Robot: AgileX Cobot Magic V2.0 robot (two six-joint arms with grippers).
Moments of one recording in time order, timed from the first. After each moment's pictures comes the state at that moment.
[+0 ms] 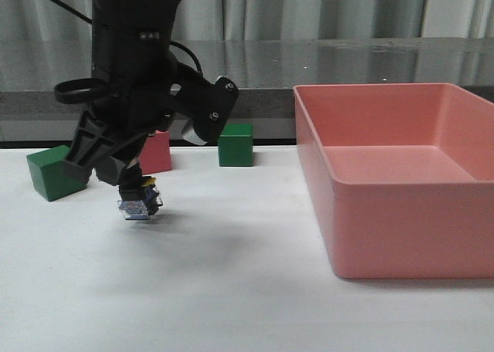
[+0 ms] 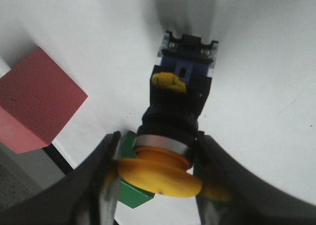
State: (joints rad) left arm -0.72 1.95 -1.41 0.66 1.03 0.73; right arm 0.29 0.25 -0.39 -0.29 0.47 0.03
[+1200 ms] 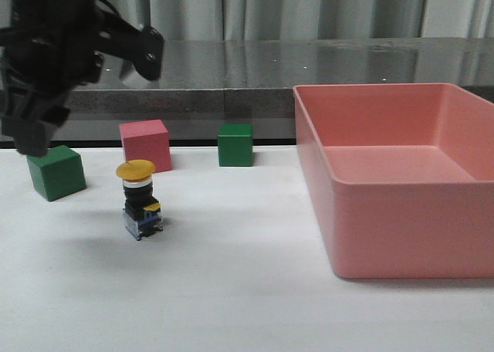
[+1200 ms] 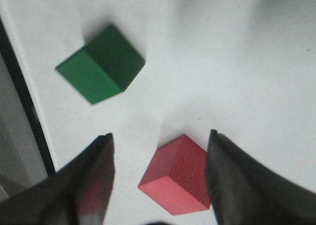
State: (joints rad) left arm -0.55 1.81 -1.41 0.62 1.20 0.52; right arm 0.29 0.25 -0.39 -0.29 0.47 0.03
